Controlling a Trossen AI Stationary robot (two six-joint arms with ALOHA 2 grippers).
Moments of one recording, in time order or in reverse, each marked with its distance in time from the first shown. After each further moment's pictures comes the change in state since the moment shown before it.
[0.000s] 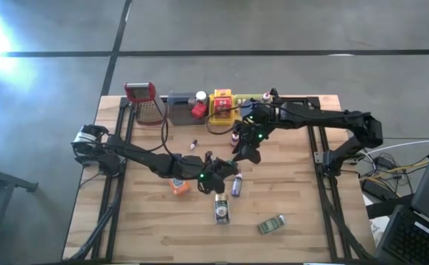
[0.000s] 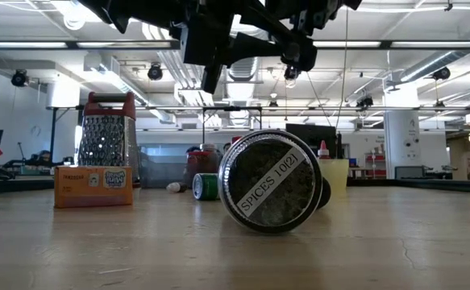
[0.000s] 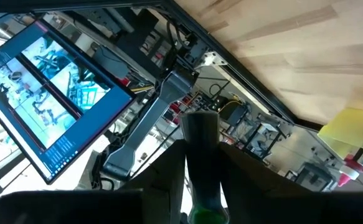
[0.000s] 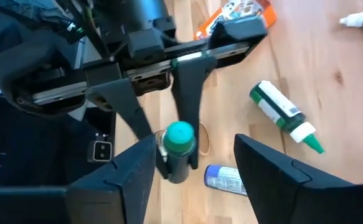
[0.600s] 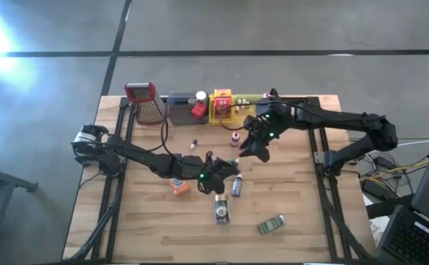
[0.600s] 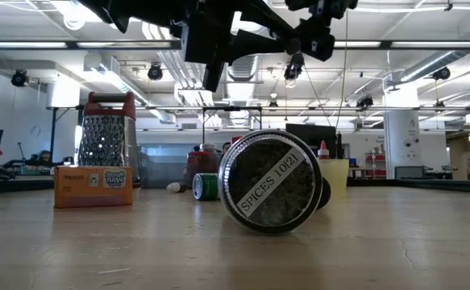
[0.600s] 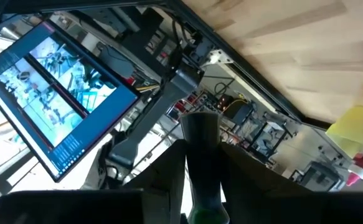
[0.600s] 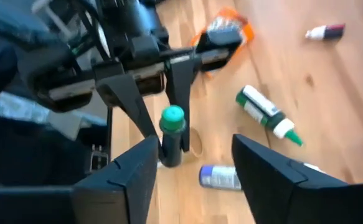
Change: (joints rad) left arm 0.003 0.000 0.000 0.010 0.013 0.015; right arm -0.008 -0.156 -0.093 0.035 0.082 0.064
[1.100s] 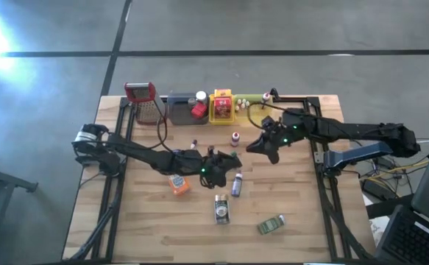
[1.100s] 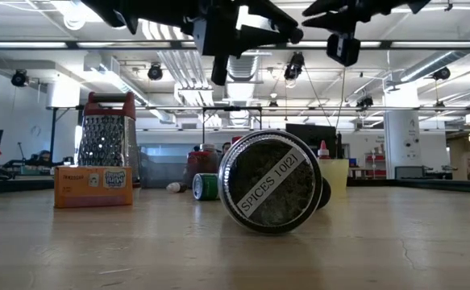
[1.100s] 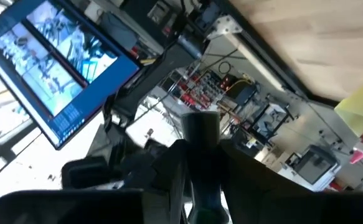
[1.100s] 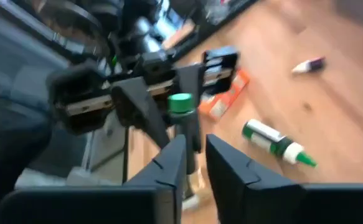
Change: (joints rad) left arm 0.034 0.000 0.006 0.096 -0.015 0.005; right arm 0.046 -0.297 -0.393 0.439 0.162 0.282
